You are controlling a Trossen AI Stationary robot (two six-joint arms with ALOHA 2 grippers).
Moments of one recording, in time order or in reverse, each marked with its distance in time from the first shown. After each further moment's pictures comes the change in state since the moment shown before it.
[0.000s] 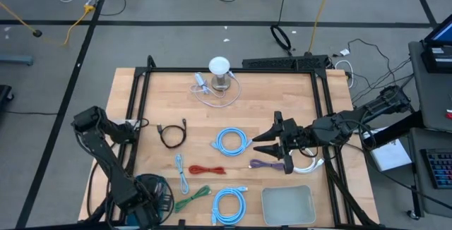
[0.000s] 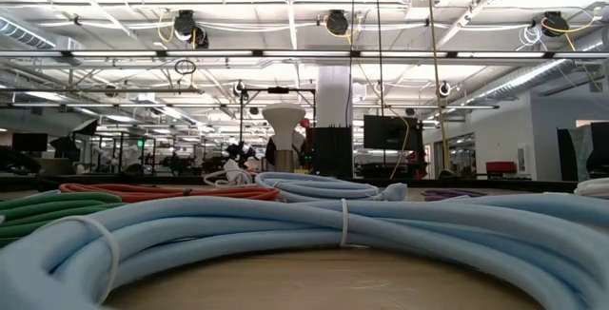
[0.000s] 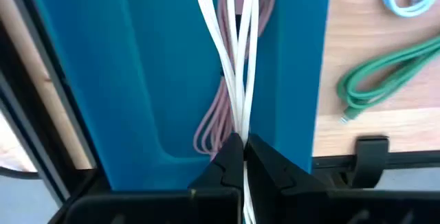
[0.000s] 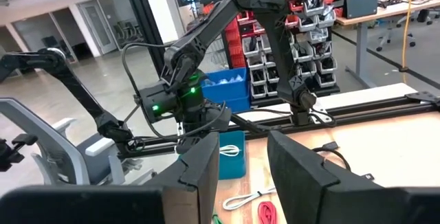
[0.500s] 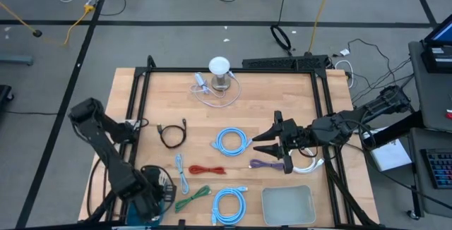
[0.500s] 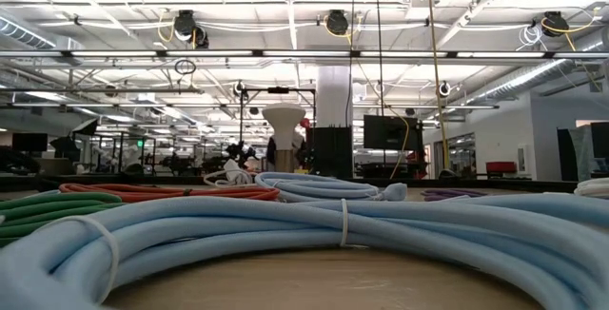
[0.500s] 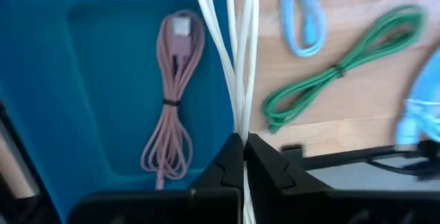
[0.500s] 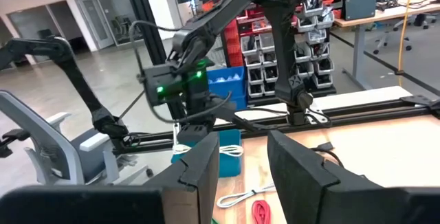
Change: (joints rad) left arm 0.044 -0.100 -0.043 0.053 -0.155 0.020; right arm 0.000 0.000 0.000 -0.007 0.001 -0.028
